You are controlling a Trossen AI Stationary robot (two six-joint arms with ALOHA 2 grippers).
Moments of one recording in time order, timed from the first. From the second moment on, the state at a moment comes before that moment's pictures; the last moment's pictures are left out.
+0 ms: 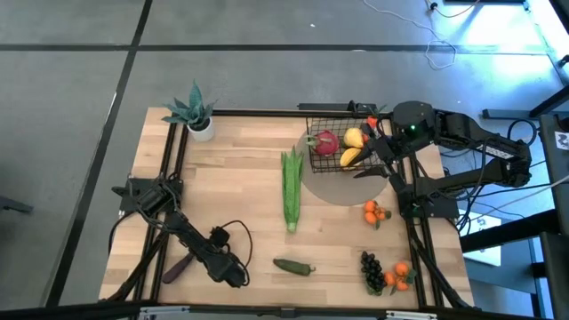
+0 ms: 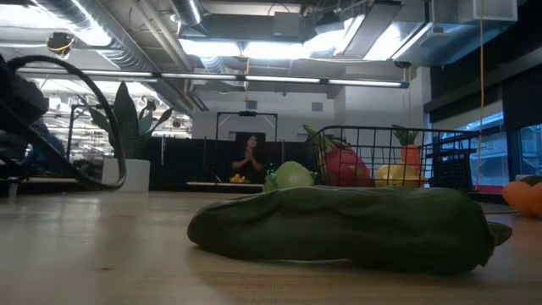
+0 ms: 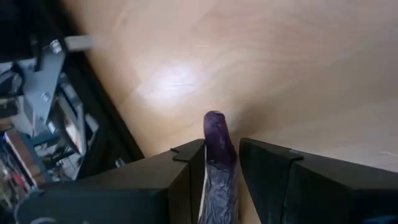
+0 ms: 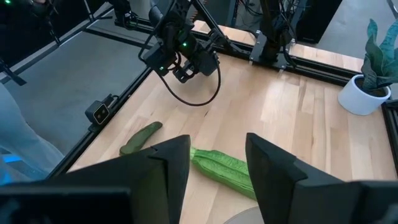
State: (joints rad) left arm -0.72 2.09 1.33 -1.40 0.14 -1.69; right arm -0.15 1.05 1.37 -0.88 -0.46 -0.32
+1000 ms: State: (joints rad) left arm -0.63 1.94 1.56 -1.36 -0.10 -1.52; right arm -0.15 1.05 1.37 -0.90 -0.46 -0.32
